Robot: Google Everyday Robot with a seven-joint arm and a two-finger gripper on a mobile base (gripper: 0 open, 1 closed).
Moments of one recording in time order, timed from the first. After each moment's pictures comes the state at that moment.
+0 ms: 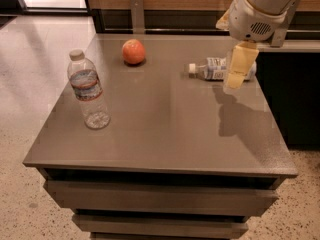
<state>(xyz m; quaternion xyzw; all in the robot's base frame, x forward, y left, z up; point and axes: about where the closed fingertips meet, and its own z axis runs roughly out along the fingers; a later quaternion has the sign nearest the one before) 0.566 -0.156 0.955 -0.68 0.71 -0.04 0.18</state>
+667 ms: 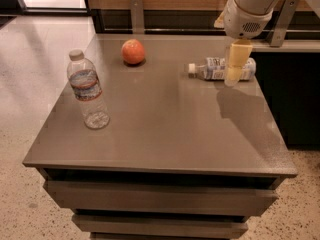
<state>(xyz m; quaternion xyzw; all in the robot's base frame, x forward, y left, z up) 0.622 -0.171 0.933 -0.70 0.69 -0.07 0.16</state>
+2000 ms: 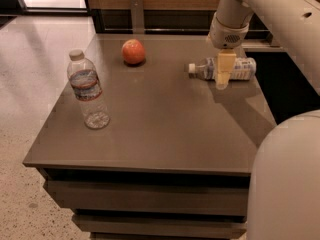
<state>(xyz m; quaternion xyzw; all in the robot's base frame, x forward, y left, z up) 0.680 -0.175 0.867 -0.71 0.70 -0.05 0.10</state>
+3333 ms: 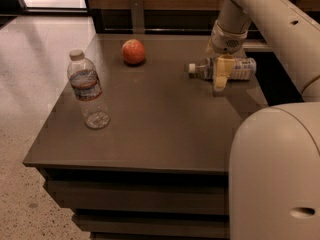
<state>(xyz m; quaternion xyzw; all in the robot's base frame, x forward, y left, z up) 0.694 -0.180 0.836 -0.71 0.70 0.00 0.09</state>
